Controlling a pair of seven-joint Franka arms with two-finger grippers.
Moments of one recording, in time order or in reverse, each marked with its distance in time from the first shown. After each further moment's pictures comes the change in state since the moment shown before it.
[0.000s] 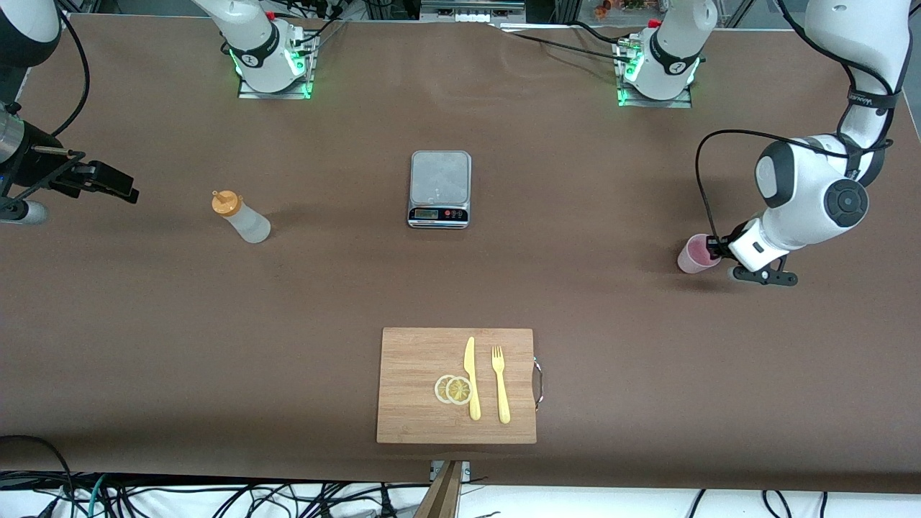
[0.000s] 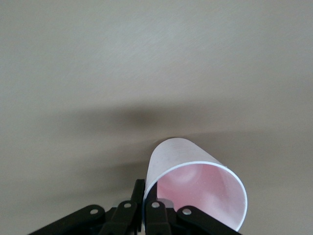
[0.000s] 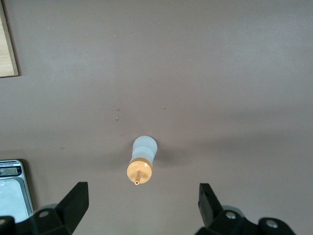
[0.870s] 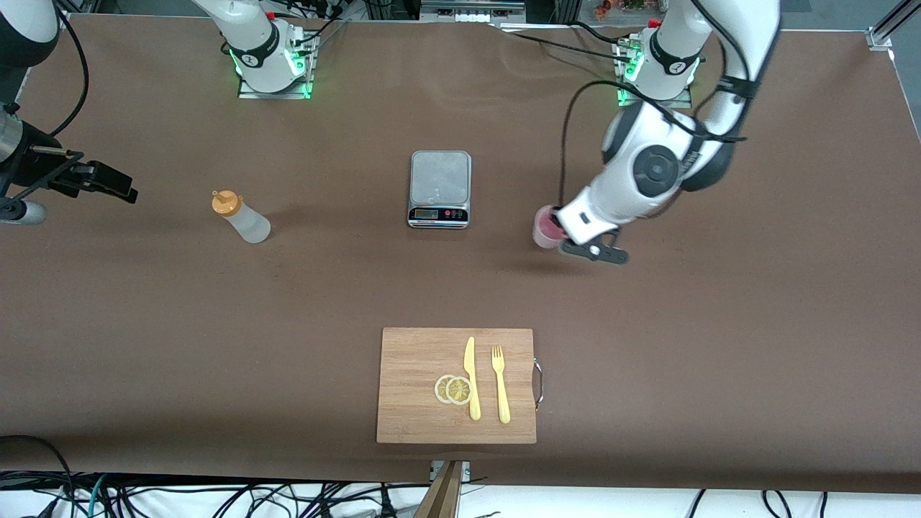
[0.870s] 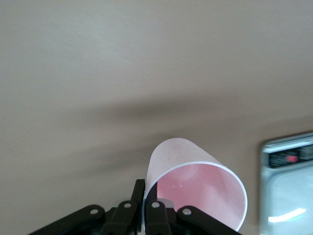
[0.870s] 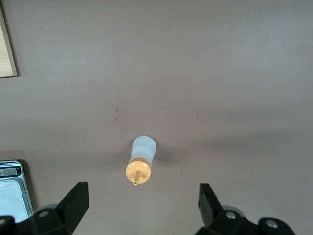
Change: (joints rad) left arm -0.474 0.000 -0.108 0.193 -0.197 -0.187 -0.446; right arm 0.000 0.000 -0.006 0.000 0.000 -0.001 0.000
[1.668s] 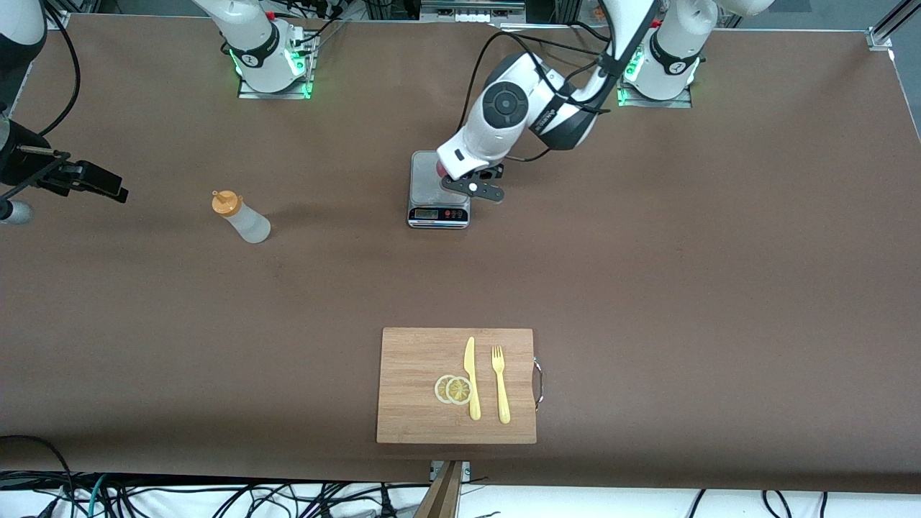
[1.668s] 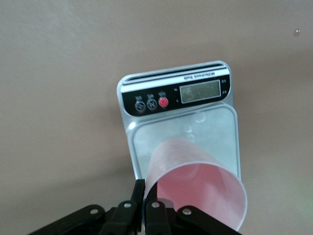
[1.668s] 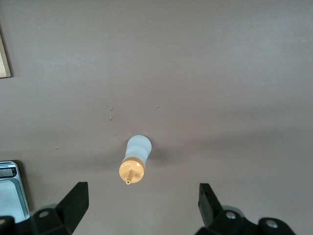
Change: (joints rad) left arm -0.361 0.113 0.002 0.067 -0.067 0.112 -0.264; right arm -0.014 0.001 -0.014 0.000 0.000 -0.004 -0.022
